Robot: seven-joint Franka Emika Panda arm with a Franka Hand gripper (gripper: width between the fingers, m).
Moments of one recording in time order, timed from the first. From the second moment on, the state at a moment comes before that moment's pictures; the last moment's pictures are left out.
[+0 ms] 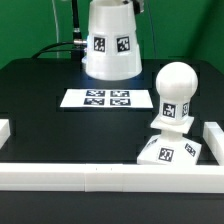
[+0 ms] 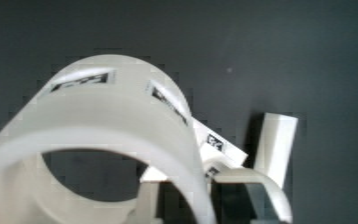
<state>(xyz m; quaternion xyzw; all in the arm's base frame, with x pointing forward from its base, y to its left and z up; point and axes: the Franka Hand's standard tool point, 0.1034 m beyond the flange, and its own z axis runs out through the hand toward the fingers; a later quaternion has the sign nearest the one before) 0.560 0.003 0.224 -0.98 -0.09 0.13 0.10</state>
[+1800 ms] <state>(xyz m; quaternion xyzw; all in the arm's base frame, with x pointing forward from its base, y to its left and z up) 0.608 0.093 0.191 -0.99 -0.06 0.11 0.09</state>
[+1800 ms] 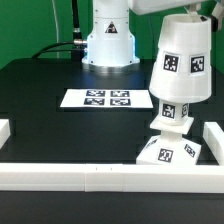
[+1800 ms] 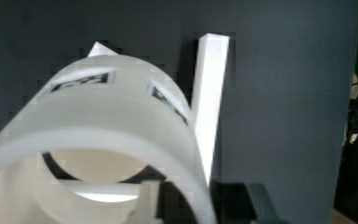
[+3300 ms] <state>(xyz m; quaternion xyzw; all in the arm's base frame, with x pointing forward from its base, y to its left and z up) 0.599 0.084 0.165 -0.99 -0.06 0.10 0.09</state>
